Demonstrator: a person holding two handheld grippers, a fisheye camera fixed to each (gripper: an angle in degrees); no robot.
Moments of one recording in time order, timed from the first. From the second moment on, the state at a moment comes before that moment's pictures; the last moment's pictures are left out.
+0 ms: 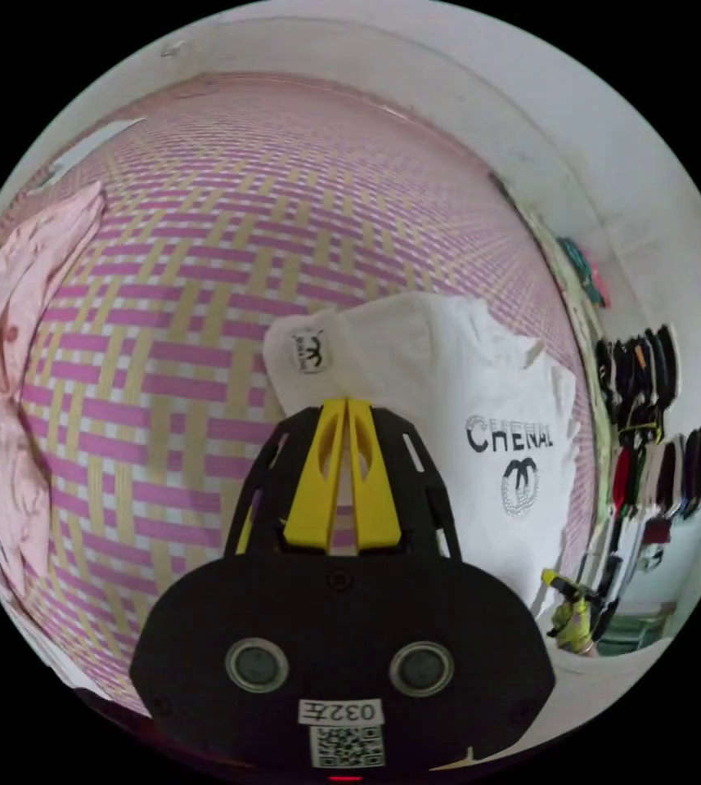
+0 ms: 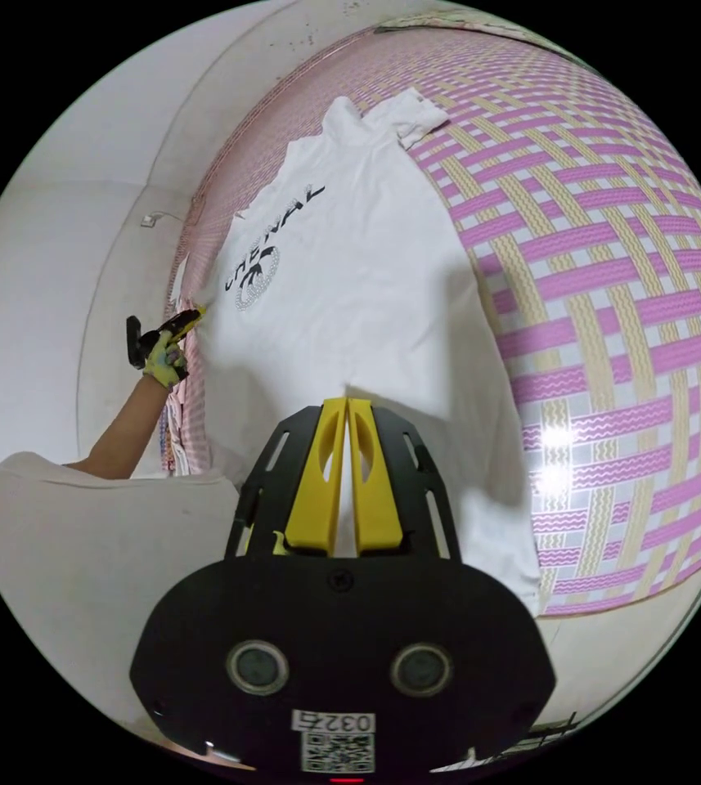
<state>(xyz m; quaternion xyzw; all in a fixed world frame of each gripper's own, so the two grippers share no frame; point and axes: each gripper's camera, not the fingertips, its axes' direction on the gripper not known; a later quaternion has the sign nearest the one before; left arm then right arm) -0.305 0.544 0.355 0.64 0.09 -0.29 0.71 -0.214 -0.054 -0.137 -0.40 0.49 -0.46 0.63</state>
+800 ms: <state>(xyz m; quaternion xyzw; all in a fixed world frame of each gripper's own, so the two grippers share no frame) -0.110 0.350 0.143 0.53 0.28 0.11 0.79 -0.300 -0.202 -0.033 -0.23 0.35 -0.39 0.82</state>
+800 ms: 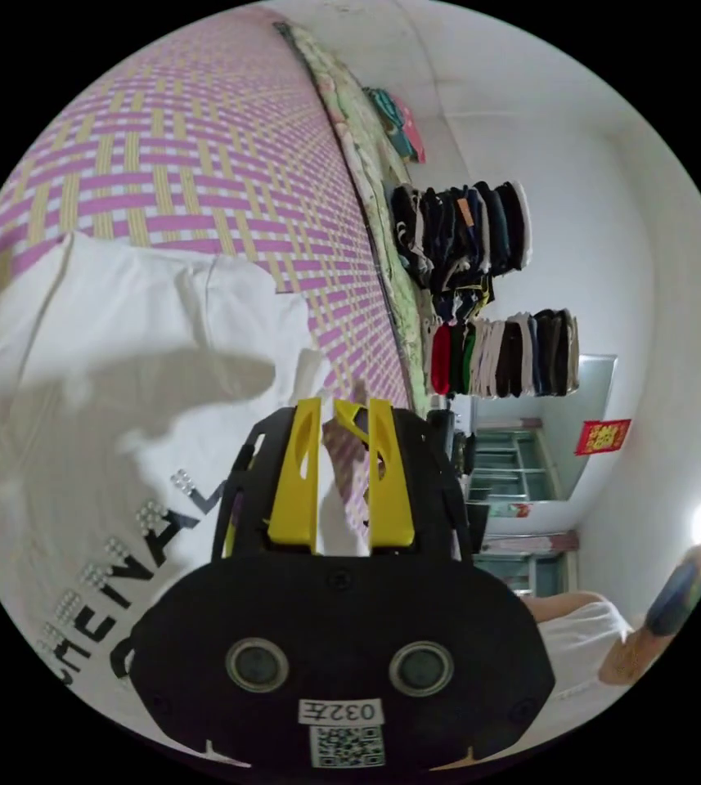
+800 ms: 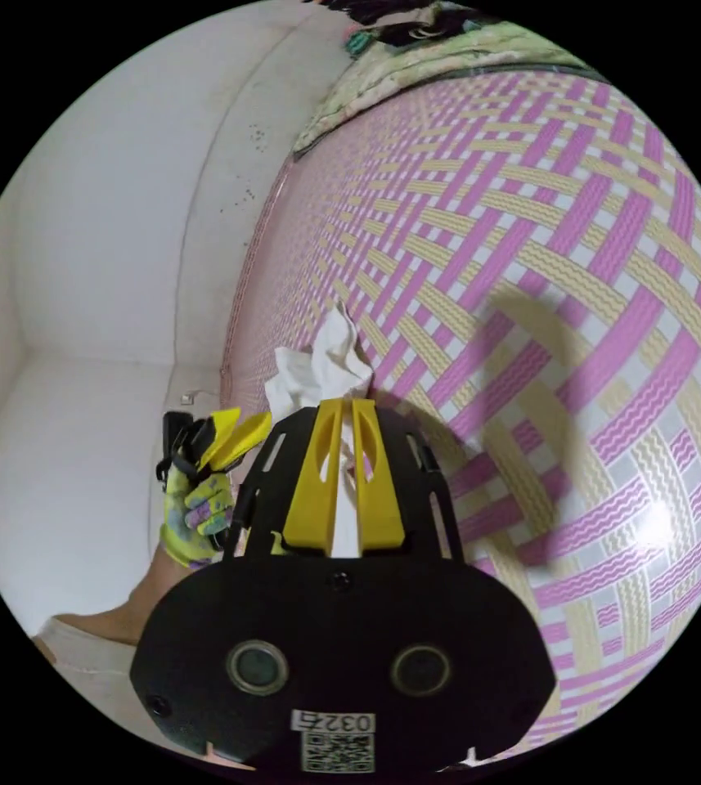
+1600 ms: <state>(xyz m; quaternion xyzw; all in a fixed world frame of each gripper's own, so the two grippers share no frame) -0.172 0.394 0.193 0.59 0.31 0.00 0.75 -0.348 0.051 -0.107 -0.26 0.41 -0.64 0.59</state>
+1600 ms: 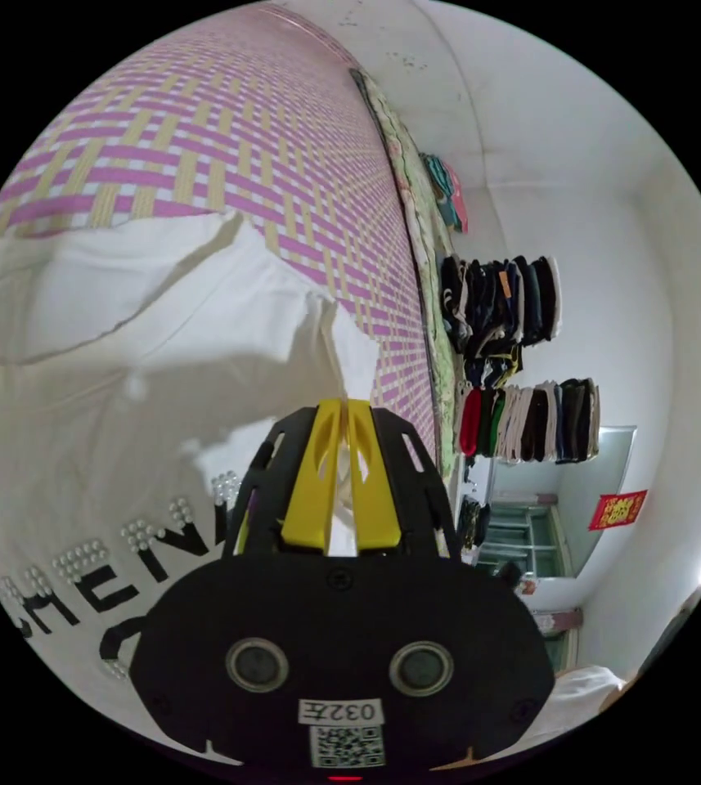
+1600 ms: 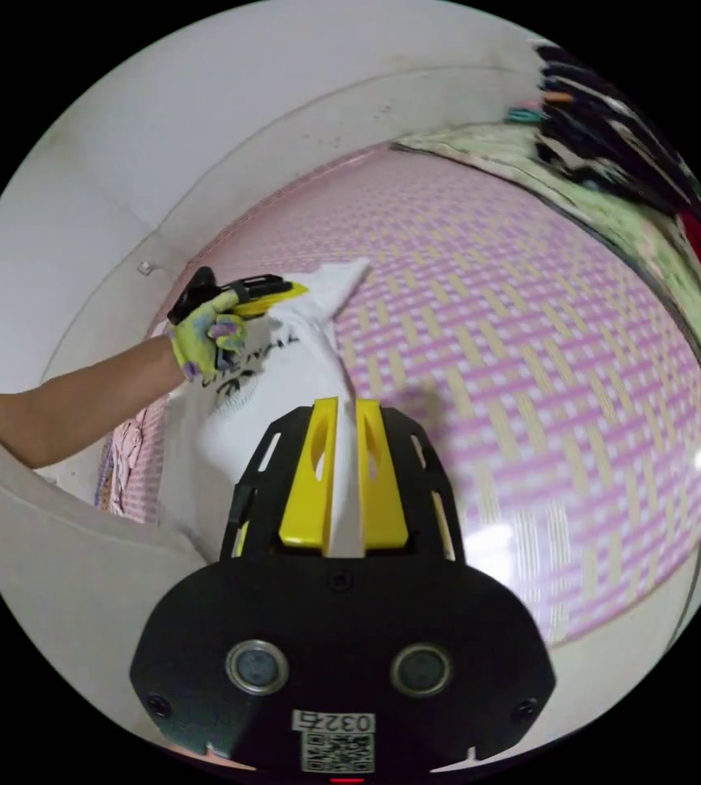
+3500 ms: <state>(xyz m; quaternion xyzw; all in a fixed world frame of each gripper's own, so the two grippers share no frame) -0.235 0.539 0.343 0.70 0.29 -0.18 0.63 -0.296 0.170 -0.213 -0.38 0.42 -0.58 0.59</state>
